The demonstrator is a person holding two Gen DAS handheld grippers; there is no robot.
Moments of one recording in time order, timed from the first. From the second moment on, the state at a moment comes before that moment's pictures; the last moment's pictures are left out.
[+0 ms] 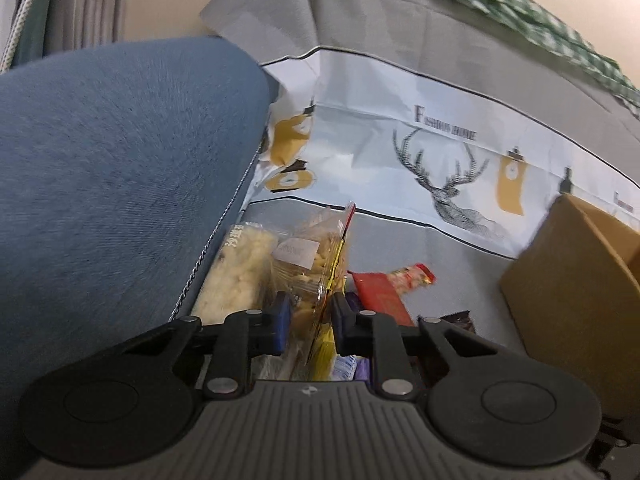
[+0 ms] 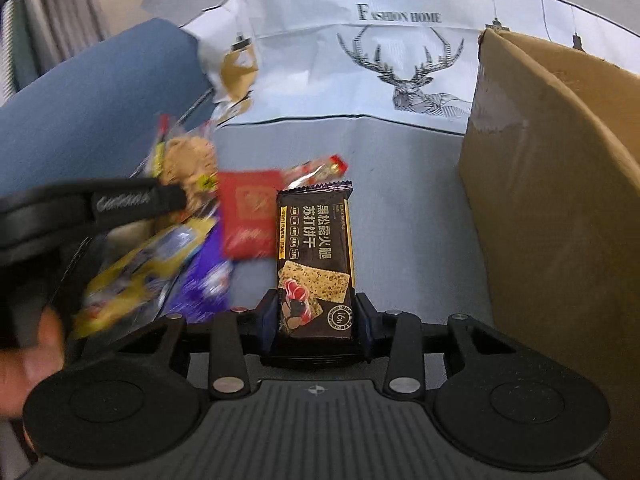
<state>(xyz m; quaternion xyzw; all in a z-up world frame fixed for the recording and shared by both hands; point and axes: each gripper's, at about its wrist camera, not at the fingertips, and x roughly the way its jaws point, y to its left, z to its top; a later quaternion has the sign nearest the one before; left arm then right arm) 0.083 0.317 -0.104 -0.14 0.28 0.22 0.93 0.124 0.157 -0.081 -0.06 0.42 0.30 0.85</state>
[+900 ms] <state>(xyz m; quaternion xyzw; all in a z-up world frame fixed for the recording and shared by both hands) -0.028 0.241 -0.112 -0.23 0.41 0.12 0.87 0.023 0.083 -0.067 -0.13 0.44 0.37 0.81</state>
